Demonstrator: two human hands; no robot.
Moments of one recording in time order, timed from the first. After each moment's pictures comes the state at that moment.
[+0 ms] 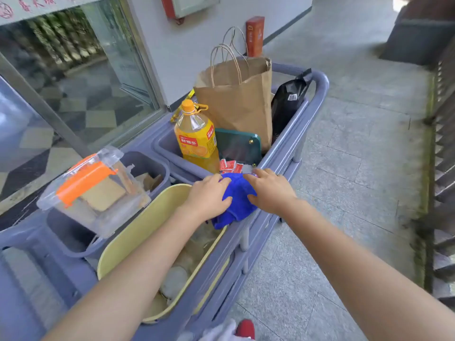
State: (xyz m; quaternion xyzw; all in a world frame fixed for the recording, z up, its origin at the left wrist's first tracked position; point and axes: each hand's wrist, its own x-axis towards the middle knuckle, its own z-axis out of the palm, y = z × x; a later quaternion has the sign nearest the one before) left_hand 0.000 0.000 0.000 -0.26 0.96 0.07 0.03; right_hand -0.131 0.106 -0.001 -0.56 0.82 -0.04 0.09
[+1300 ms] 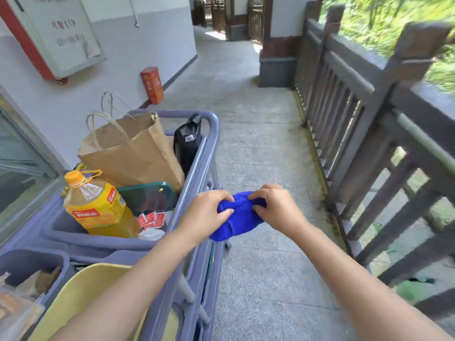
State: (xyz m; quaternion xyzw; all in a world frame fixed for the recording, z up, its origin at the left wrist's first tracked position) left_hand -0.117 0.103 0.062 -0.03 0.95 0.28 -0.12; right_hand -0.201 0.264 0.045 -0.31 0.90 -0.30 0.02
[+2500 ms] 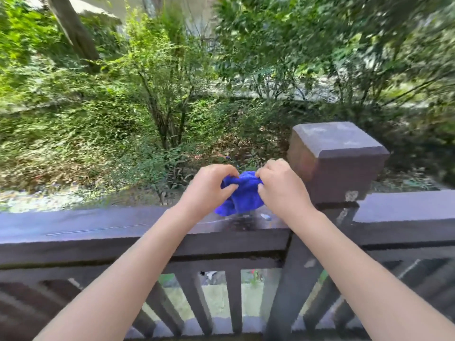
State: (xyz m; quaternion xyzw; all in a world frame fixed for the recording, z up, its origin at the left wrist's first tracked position) left_hand -0.151 0.798 0.139 0.76 0.56 0.32 0.02; right_hand 0.016 0.823 0.140 0.49 0.85 0.03 -0.20
